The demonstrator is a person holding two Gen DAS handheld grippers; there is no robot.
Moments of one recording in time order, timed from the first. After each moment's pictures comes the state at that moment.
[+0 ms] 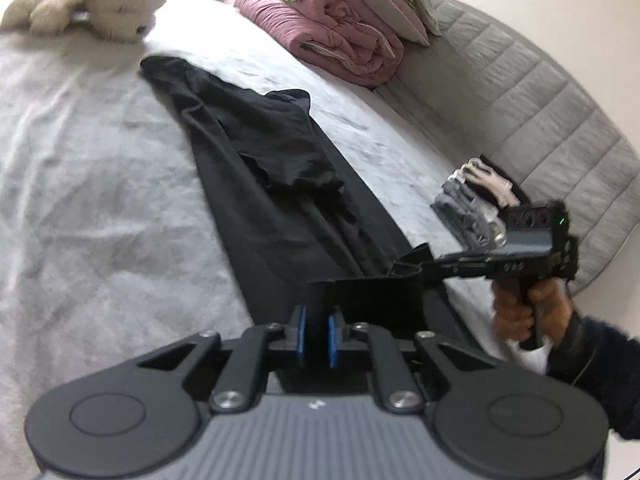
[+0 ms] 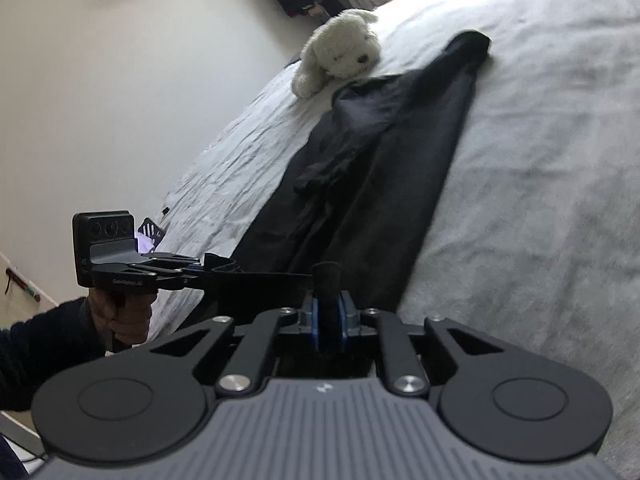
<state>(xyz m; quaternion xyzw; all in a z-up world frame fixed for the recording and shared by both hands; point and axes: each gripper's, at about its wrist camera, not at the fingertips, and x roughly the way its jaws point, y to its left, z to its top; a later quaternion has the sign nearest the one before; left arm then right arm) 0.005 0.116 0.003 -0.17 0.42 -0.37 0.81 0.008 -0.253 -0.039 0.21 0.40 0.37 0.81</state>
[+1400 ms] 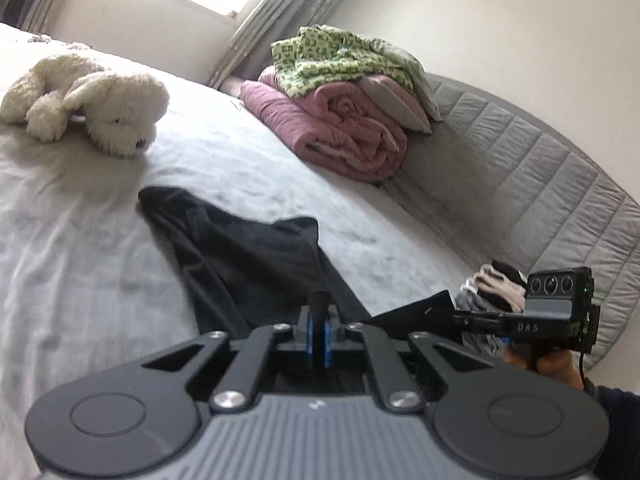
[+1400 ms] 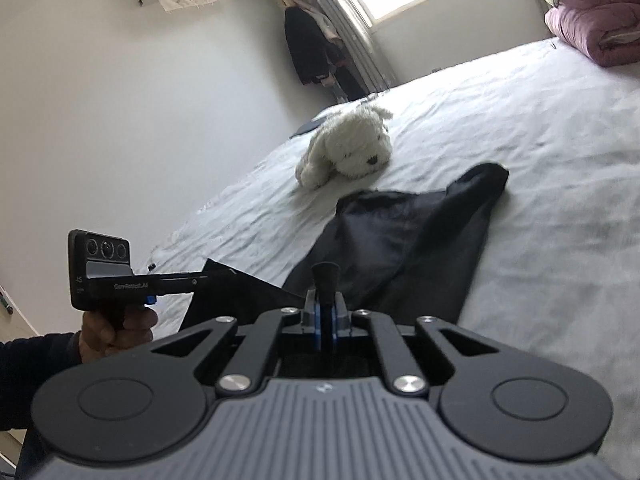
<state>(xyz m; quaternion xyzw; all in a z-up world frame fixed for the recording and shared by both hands) 0.060 0.108 0.049 -0.18 0.28 -0.33 0.88 0.044 -0.245 0.010 0.18 0.28 0.36 0.87</state>
